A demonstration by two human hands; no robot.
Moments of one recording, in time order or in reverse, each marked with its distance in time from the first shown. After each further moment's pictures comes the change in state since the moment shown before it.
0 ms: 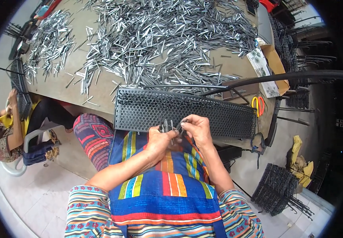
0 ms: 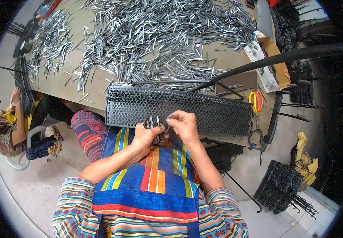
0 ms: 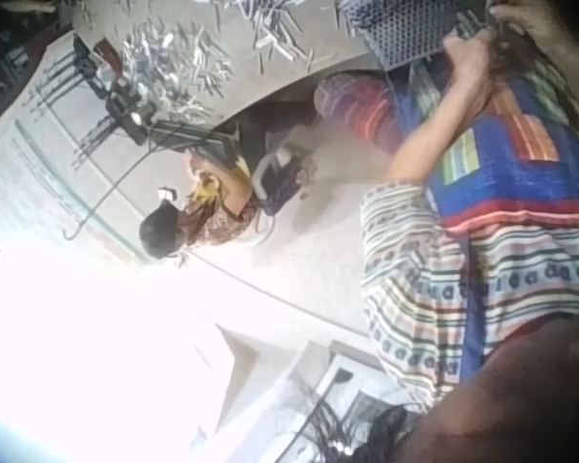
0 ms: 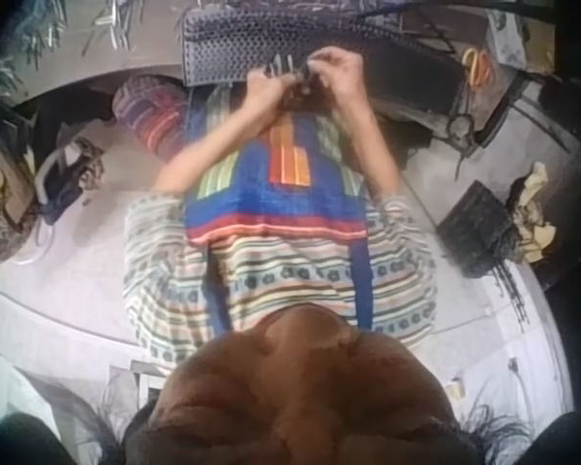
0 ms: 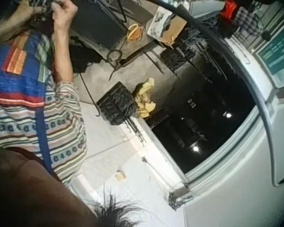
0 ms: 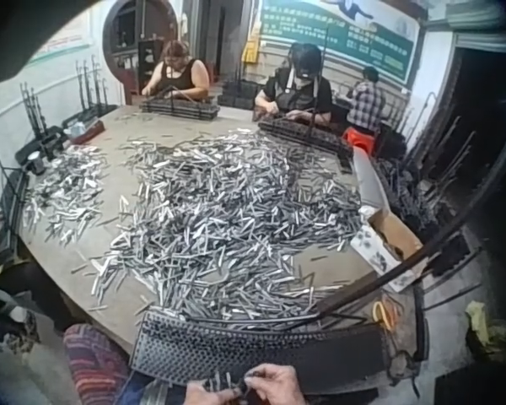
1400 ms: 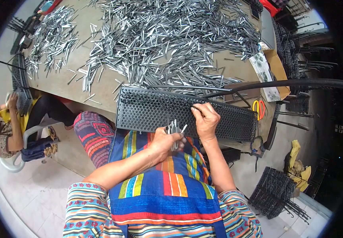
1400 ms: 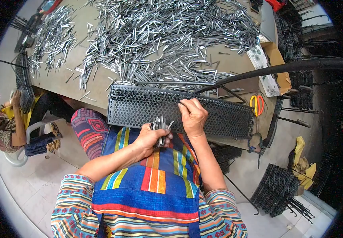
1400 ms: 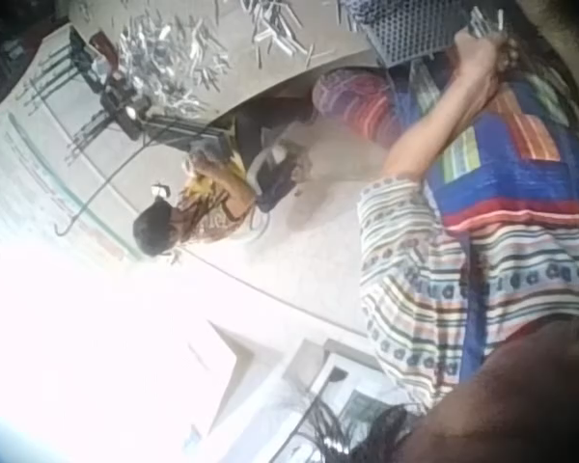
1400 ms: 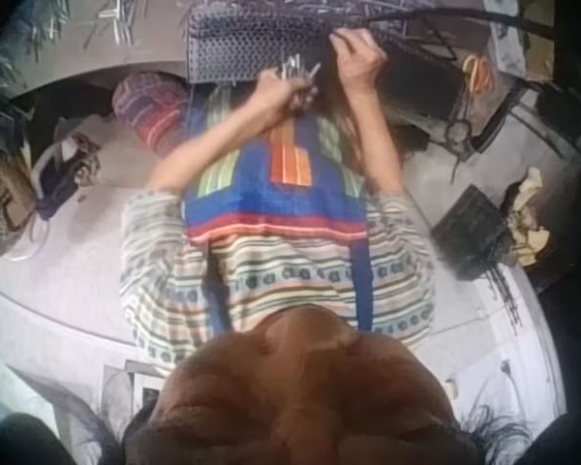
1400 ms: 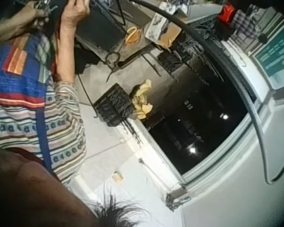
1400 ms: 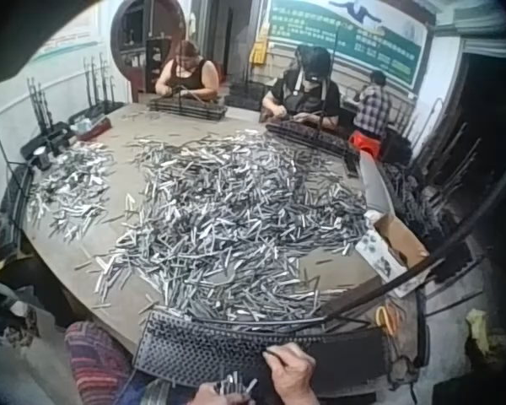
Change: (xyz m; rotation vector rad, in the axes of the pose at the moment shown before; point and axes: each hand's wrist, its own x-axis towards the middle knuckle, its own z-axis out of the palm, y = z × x) left_hand 0.005 0.001 -0.002 0.021 -0.097 -0.133; right_hand 0.029 -0.018 -0.004 -0.802 0.395 -0.652
